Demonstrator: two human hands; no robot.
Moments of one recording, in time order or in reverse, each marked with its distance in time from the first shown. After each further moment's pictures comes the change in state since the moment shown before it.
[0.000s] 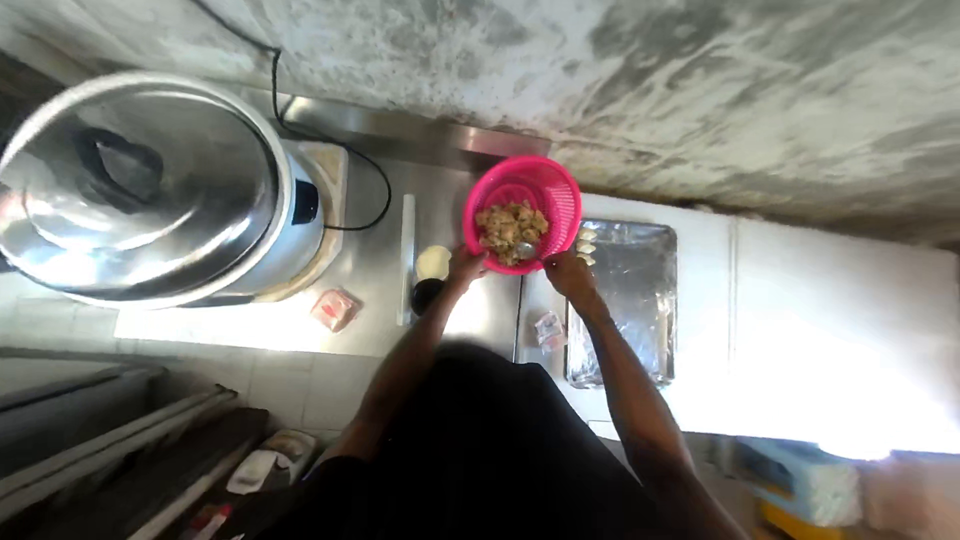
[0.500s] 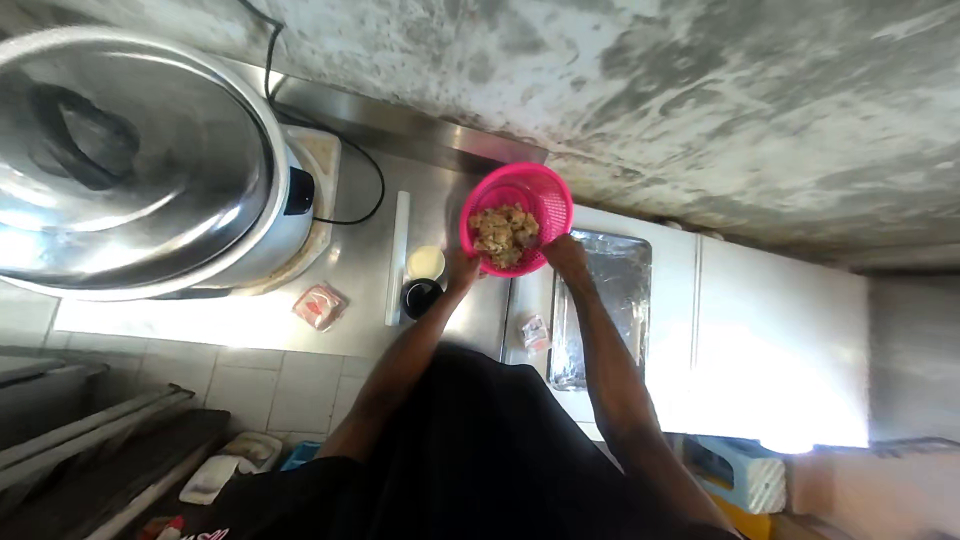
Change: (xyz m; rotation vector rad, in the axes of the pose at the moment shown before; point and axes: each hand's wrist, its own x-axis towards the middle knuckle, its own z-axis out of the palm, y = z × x) left_hand 0.033 -0.030 0.007 0.079 0.018 0.180; right_hand 0.088 -0.023 -0.013 -0.146 -0.055 0.301
